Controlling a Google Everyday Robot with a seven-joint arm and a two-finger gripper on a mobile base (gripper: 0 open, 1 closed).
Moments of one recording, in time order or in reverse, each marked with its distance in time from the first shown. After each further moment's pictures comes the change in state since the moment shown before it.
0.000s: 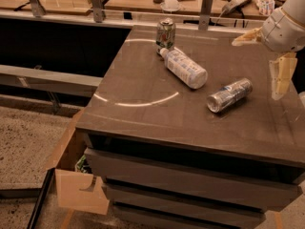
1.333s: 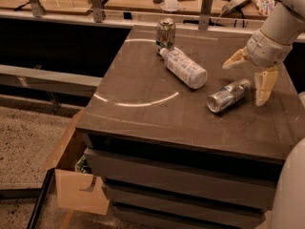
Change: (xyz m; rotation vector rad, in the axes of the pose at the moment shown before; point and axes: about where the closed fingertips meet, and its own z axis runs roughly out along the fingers) arm 0.027 -0.012 0.062 -0.107 0.006 -0.079
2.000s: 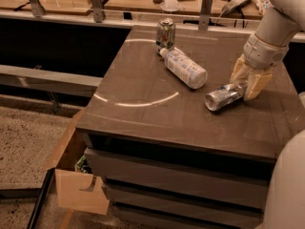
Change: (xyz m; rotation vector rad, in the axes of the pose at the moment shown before) arm 0.004 0.007 0.009 -0.066 0.063 0.047
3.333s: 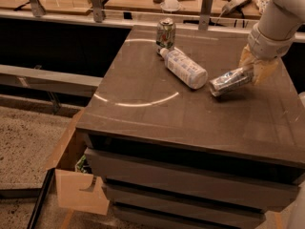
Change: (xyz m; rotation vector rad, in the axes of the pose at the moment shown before) arm 0.028 -0.023 -0.033 0.172 0.260 -0.022
